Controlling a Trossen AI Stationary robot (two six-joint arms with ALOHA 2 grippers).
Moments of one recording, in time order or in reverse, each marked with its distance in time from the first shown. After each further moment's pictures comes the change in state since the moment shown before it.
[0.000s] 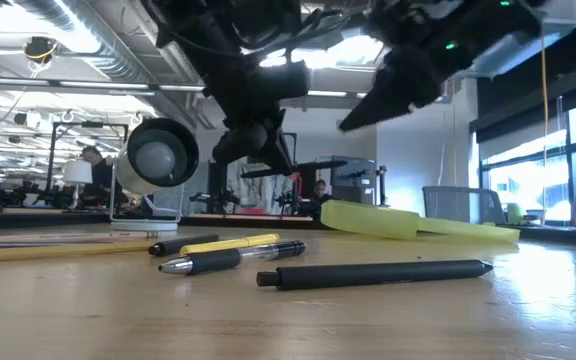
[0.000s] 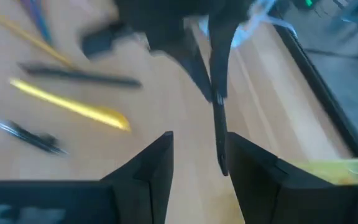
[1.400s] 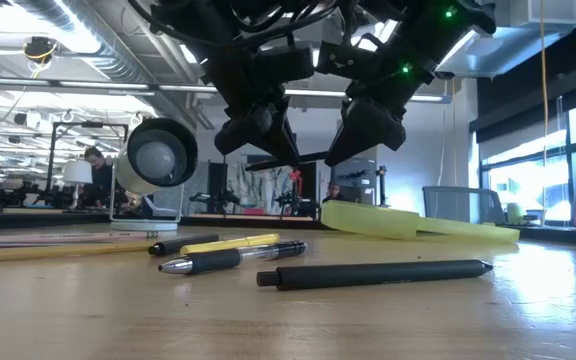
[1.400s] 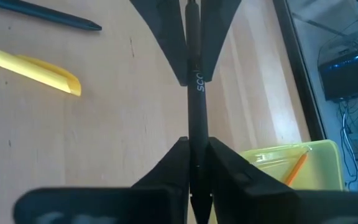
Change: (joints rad) left arm -0.060 0.000 0.023 -0.003 -0.014 -0.038; right arm 0.005 0.251 0.266 -0.315 0.151 0.033
